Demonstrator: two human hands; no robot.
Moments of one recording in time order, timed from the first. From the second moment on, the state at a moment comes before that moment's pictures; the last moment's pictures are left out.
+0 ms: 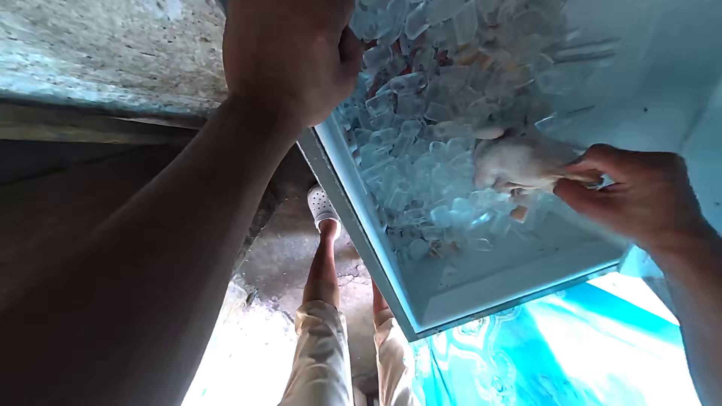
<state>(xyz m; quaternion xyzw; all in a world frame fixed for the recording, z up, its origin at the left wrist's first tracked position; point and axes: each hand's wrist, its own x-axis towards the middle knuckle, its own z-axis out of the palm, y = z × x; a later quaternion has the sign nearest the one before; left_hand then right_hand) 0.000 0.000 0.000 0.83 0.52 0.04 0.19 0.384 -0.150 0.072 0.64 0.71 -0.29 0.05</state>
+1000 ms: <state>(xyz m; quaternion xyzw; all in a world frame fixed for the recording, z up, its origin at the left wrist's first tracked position) -0.005 0.001 -0.004 0.86 0.49 0.08 0.15 0.427 -0.061 -0.138 0.86 0.13 -0.44 -0.21</state>
